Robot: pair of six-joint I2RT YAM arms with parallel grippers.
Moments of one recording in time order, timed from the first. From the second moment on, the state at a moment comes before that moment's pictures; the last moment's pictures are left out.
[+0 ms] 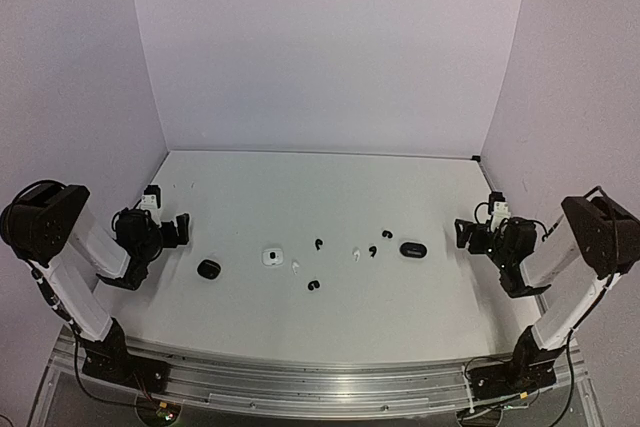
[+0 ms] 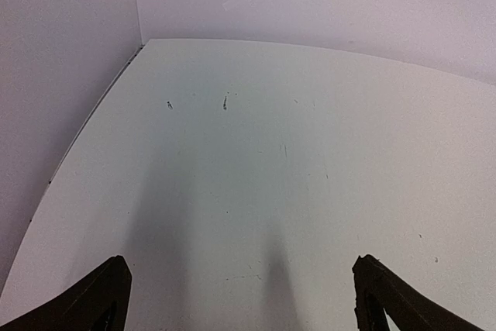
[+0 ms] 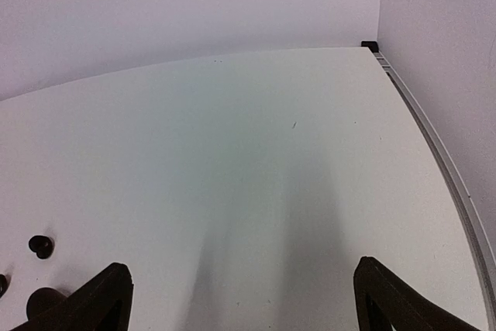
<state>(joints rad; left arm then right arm) -0.12 1.67 0.30 1.08 -0.08 -0.08 0.01 1.67 0.28 1.09 -0.10 0.11</state>
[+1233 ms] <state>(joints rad) -0.36 1.83 1.24 -0.55 0.68 1.07 0.40 1.21 0.66 0.51 -0.33 0.14</state>
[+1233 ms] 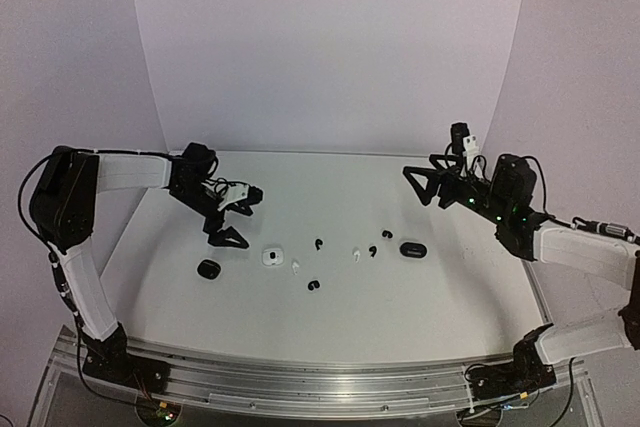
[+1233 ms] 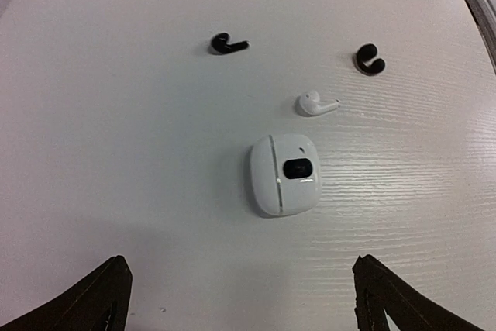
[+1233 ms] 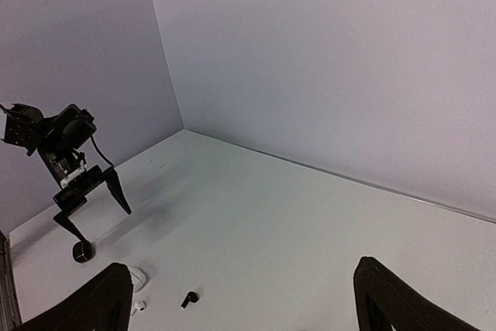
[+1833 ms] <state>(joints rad) -0.54 2.03 1.30 -0.50 0.48 0.94 0.68 1.43 0.76 0.48 -0.20 0.11</state>
